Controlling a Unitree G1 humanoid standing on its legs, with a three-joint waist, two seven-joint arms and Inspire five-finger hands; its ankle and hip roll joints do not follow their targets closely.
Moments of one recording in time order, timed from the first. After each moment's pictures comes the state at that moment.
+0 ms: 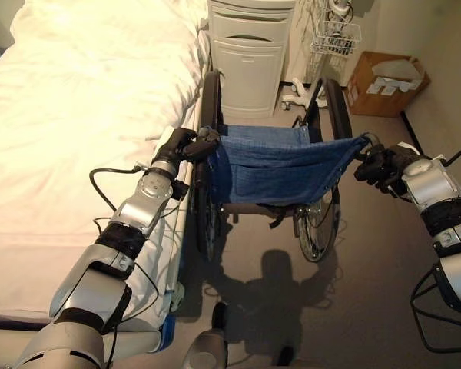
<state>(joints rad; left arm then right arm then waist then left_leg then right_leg) -0.81 0.58 -0.41 0.59 -0.24 0.18 0.12 -1.00 -0.72 0.45 0.78 0.06 0.61 0.14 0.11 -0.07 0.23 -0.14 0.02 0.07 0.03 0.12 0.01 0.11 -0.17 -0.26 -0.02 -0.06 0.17</state>
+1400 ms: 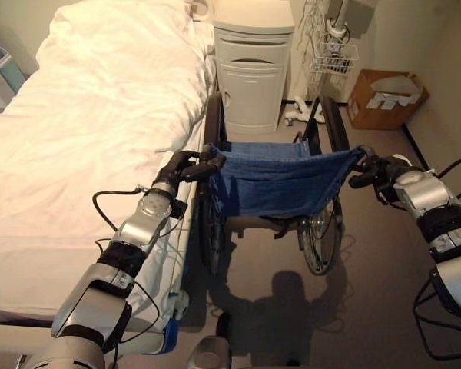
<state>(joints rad) -0.65 0.56 -0.35 0.56 -0.28 0.17 0.09 -0.97 -0.73 0.49 0.80 0.36 0.62 -0.01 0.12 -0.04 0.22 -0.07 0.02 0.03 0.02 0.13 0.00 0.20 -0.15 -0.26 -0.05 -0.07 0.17</state>
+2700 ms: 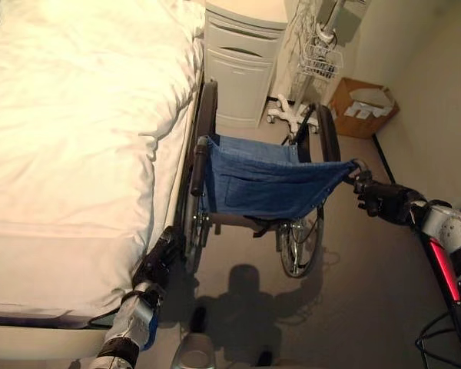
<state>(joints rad) -0.13 0.37 -0.05 0.83 -0.97 -0.11 -0.14 -0.62 -0.80 0.08 0.75 0.92 0.55 0.16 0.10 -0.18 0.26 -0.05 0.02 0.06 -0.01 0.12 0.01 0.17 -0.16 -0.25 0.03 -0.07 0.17</state>
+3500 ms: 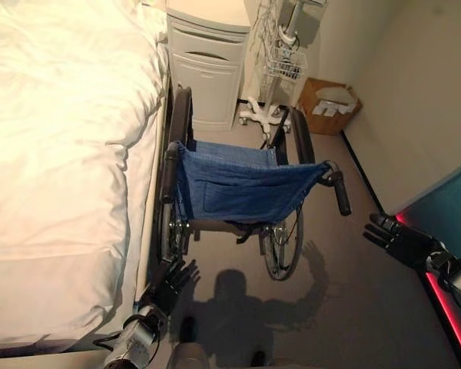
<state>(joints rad) -0.04 0.34 -0.07 0.87 -0.94 -0.07 -0.27 -0.29 -0.81 -0.19 0.82 1.02 0.54 0.44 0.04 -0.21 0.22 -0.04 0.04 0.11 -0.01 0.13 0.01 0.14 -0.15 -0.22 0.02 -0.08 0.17</state>
